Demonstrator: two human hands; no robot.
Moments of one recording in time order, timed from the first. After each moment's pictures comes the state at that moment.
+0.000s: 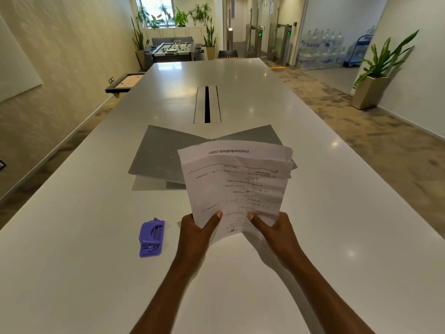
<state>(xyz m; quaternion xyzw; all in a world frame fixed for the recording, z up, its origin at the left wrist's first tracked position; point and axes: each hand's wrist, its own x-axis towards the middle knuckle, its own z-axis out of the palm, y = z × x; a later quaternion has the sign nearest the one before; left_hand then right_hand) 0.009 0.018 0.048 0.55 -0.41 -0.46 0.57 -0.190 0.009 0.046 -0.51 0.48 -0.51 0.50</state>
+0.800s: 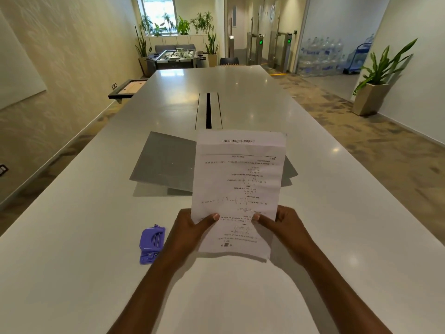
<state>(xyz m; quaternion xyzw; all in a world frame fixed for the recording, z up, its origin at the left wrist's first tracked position) 0.038 0.002 0.075 0.58 -0.50 -0.46 0.45 -0.211 -0.007 0.073 -0.53 0.49 -0.44 0.53</state>
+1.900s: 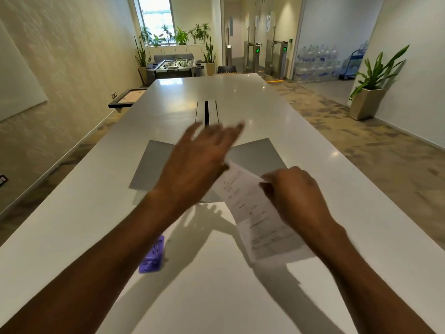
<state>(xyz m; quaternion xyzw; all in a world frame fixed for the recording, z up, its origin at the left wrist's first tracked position) 0.007 -0.029 0.245 0.46 -0.83 0.22 0.20 -0.200 -0.002 0.204 -0.78 0.59 -0.22 -0.03</state>
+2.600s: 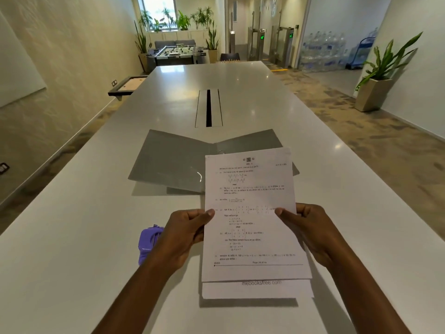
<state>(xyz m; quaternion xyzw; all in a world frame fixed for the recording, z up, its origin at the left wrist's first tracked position) 0.042 0.004 0.094 0.54 -0.39 -0.61 0.44 -0.242 0.001 0.106 -0.42 0.54 -0.46 0.57</state>
